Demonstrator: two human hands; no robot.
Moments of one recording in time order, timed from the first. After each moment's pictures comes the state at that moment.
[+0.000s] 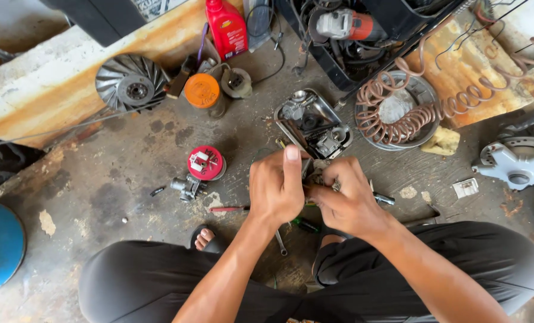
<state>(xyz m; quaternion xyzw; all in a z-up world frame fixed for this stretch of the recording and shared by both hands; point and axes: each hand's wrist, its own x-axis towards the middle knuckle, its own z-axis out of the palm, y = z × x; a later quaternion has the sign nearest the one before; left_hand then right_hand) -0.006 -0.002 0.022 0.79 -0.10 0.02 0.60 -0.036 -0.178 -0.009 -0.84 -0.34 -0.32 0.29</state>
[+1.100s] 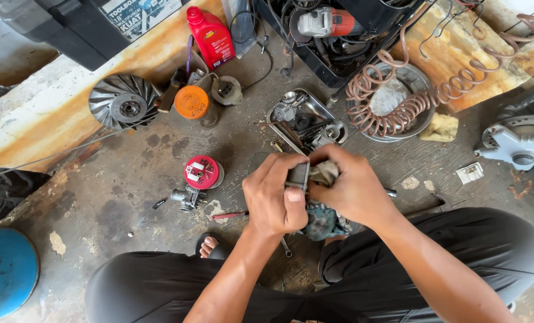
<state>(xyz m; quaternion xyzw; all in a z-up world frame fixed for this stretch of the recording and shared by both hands) -0.005 -0.026 0.024 0.75 -0.24 0.22 0.58 -0.040 -0.188 0.035 -0.88 0.03 -0.03 0.48</state>
